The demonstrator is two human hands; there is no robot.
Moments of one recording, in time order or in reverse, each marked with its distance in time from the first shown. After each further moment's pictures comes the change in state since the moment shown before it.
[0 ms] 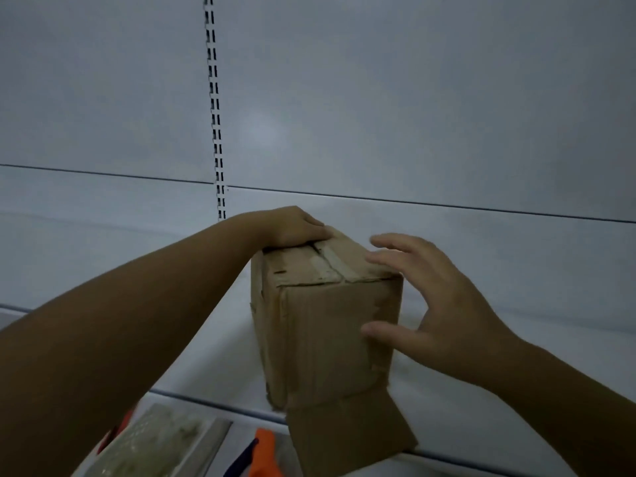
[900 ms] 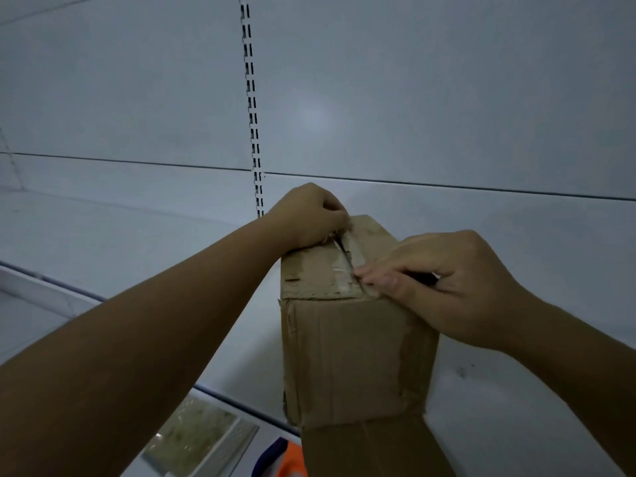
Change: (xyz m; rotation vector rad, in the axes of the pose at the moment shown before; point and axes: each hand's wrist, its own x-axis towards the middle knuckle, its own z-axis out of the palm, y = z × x) left_hand -0.010 -0.004 0.012 -0.110 0.437 0.010; right_hand 0.048 0.019 0.014 0.385 -0.035 -0.225
